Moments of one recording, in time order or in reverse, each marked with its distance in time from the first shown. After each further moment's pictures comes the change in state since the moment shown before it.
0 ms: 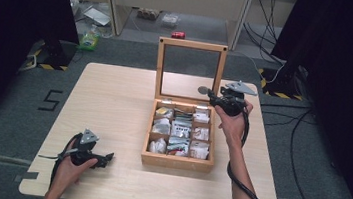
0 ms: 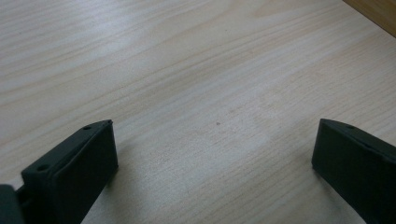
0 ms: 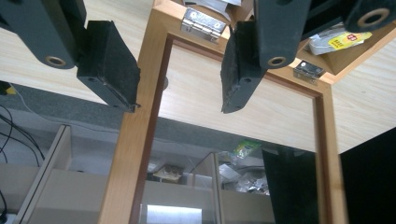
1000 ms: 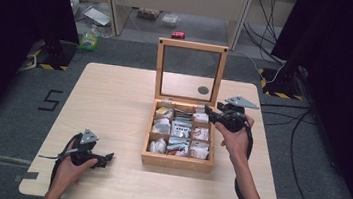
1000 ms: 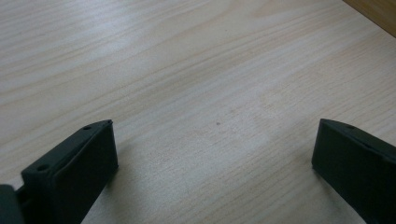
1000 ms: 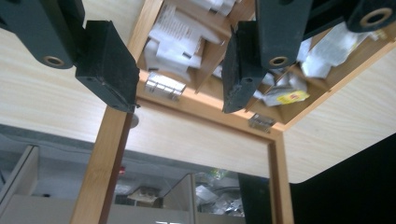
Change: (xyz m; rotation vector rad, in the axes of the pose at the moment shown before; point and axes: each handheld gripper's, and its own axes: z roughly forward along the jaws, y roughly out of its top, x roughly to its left) left arm 0.000 0.000 0.000 0.000 0.000 0.000; right arm 0.015 -0.026 -0.038 0.084 0.107 0.007
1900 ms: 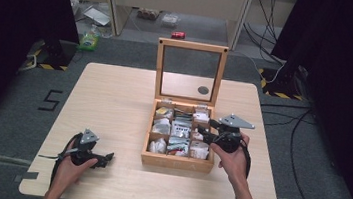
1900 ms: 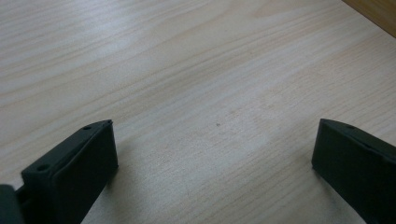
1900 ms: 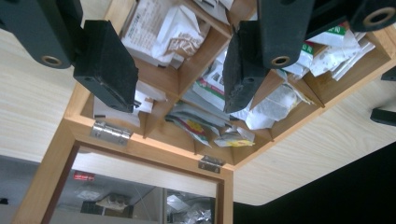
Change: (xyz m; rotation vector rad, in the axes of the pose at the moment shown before) left arm 0.000 0.000 0.001 -0.001 -0.002 0.001; right arm 0.027 -0.041 -0.022 0.029 0.095 -0.044
